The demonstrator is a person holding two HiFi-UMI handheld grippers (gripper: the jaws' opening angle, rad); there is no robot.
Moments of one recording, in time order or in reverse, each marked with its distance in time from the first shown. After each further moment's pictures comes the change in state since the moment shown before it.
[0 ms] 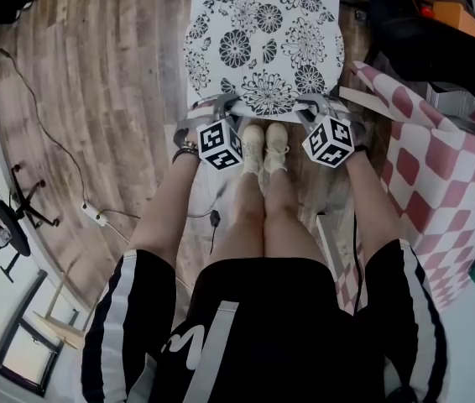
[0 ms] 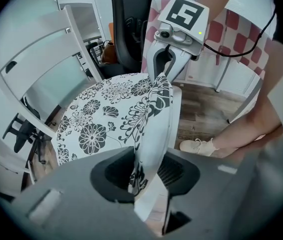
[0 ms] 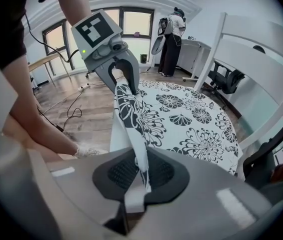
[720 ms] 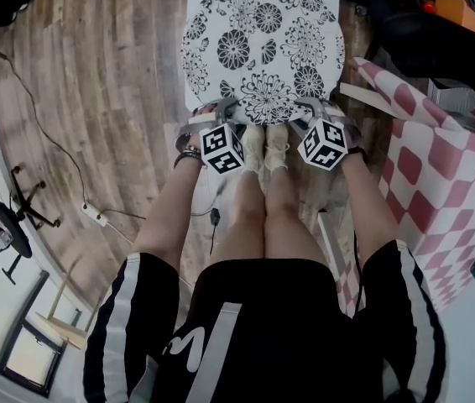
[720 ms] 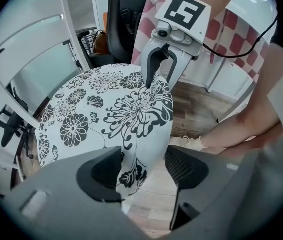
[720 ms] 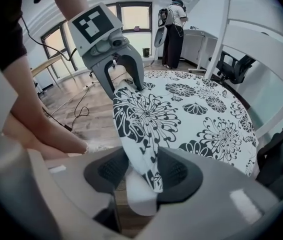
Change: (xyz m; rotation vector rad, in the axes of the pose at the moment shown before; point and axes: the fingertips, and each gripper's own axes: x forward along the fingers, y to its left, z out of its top) left arm 0.012 -0.033 -0.013 -0.022 0.046 -0.115; right arm 0.018 0.031 -0.013 0.042 0.056 0.088
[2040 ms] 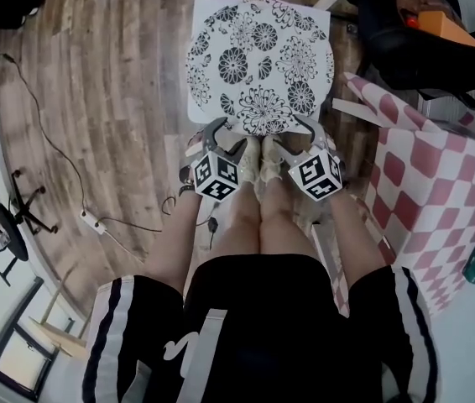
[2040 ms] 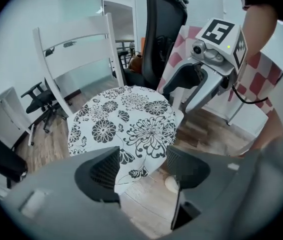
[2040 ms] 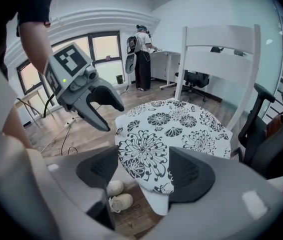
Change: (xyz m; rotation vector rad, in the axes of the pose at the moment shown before) left arm -0.073 0.007 0.024 -0.326 -0.164 0.182; right arm -0.078 0.001 0.061 0.314 -0.262 -0.173
